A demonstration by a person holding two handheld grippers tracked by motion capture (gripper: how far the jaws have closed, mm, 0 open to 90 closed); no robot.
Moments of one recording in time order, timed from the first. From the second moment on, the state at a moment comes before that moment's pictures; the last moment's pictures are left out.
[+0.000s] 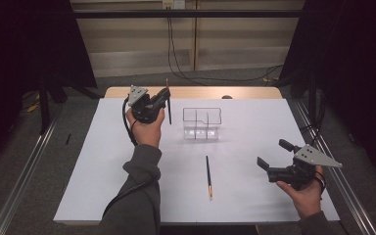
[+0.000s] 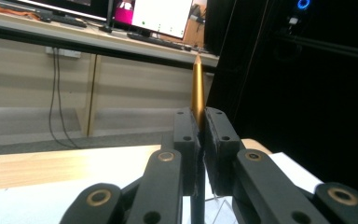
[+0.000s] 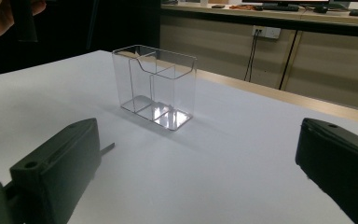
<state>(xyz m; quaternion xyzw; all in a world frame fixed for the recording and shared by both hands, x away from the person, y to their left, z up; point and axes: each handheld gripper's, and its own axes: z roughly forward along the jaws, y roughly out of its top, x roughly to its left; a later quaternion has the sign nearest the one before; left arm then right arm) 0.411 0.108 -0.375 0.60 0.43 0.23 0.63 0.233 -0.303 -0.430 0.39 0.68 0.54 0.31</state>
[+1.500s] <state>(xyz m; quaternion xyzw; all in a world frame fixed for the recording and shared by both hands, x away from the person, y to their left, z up) 0.416 0.051 -0.379 0.60 0.37 0.22 0.67 0.232 -0.304 -0.429 0.39 0.68 0.54 0.31</state>
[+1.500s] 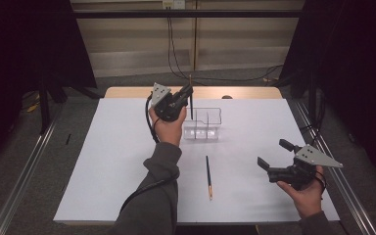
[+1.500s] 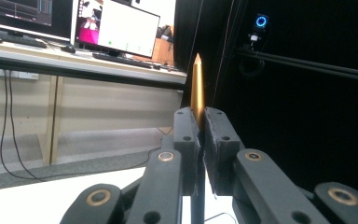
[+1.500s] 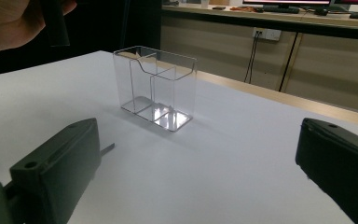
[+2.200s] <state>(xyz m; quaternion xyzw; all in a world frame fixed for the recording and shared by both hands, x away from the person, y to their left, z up) 0.422 0.027 -0.385 0.61 0.35 0.21 0.68 0.232 -0.304 -0.429 0.39 0.68 0.54 0.31</state>
